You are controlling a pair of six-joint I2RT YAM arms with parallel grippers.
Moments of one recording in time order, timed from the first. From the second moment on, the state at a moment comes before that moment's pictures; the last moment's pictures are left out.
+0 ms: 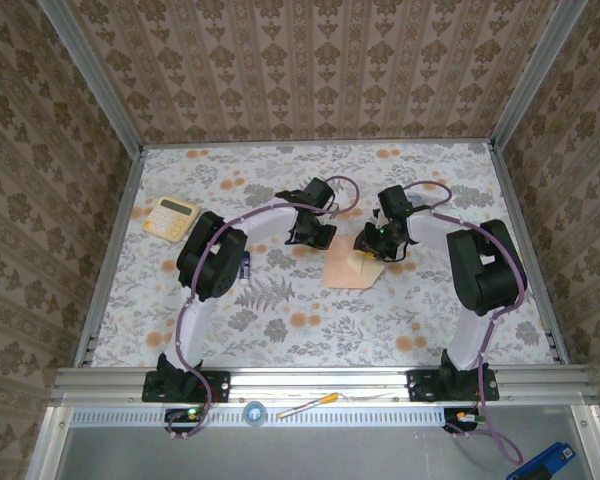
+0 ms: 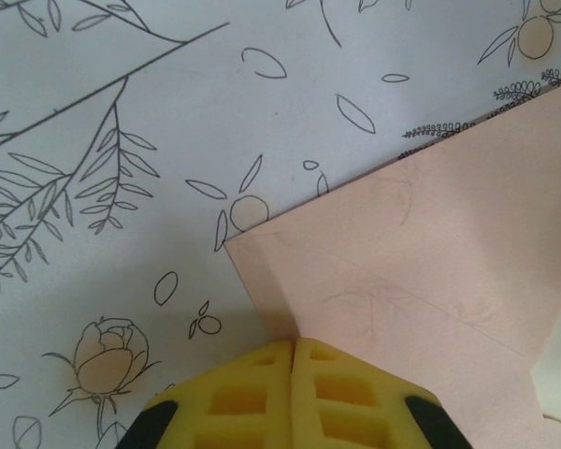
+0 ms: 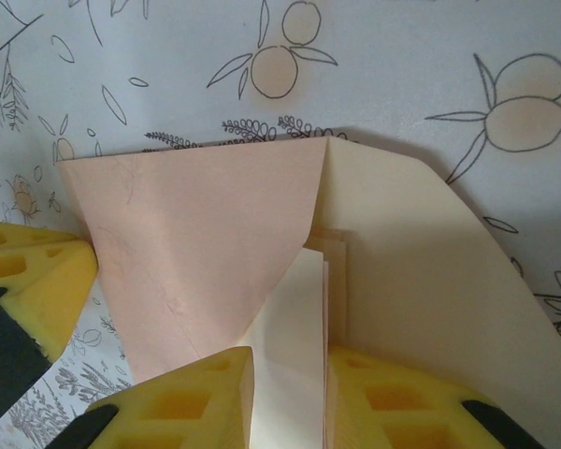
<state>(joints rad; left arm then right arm) -0.73 2.20 1.64 -0.66 0.20 -0.25 0.25 1.85 1.08 -0.44 -0.40 0.63</state>
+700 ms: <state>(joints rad) -0.73 2.22 1.67 -0.69 0.20 -0.25 0.26 1.89 1.13 -0.44 -0.40 0.60</state>
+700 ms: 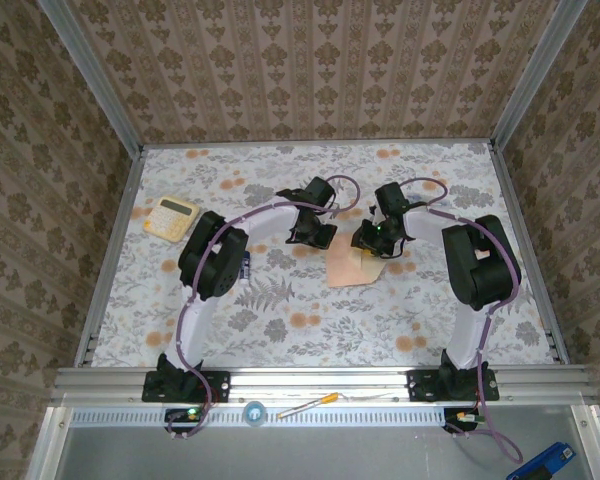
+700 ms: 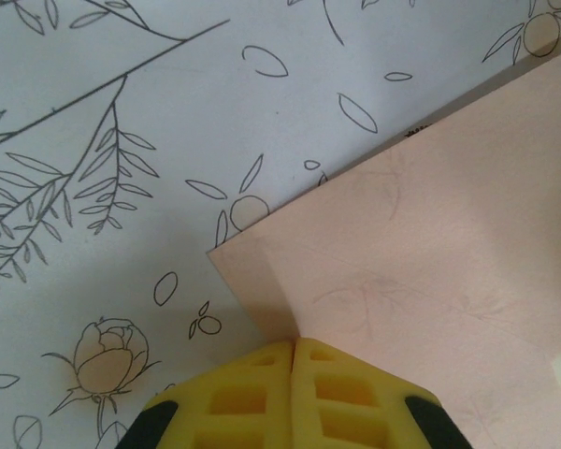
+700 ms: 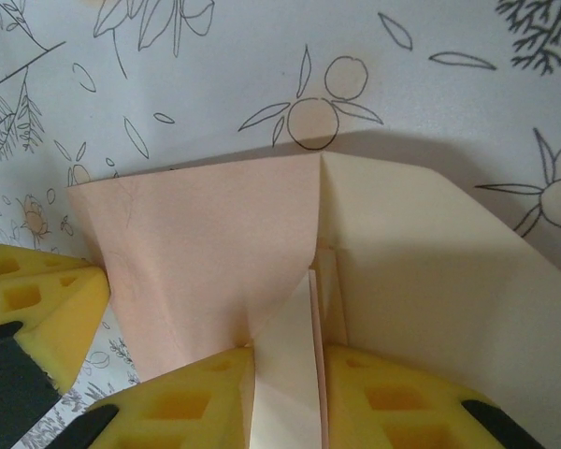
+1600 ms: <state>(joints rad) -0.73 2.22 1.68 -0.70 0.19 -0.25 0.25 1.87 1.12 -0.45 -0.38 0.57</state>
